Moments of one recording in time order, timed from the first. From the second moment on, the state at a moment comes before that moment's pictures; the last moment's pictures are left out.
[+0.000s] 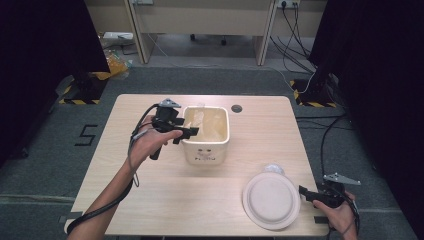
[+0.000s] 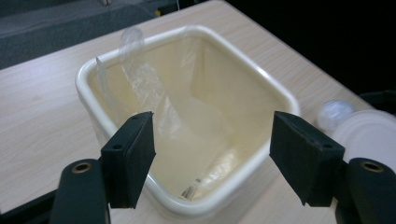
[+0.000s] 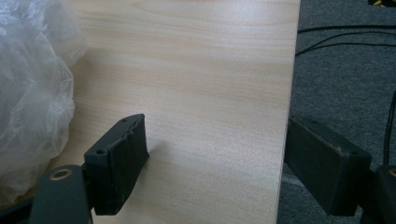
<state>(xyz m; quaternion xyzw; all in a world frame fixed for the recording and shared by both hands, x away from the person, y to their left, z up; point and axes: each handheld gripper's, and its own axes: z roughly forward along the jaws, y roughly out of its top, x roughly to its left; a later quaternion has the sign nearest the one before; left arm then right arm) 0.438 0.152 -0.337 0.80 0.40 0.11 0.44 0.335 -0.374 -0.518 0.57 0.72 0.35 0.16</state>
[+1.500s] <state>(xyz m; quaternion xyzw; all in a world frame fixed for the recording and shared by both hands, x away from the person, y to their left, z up) 0.325 -0.003 -0.519 0.85 0.31 0.12 0.41 0.292 -0.328 -0.460 0.50 0.75 0.42 0.13</state>
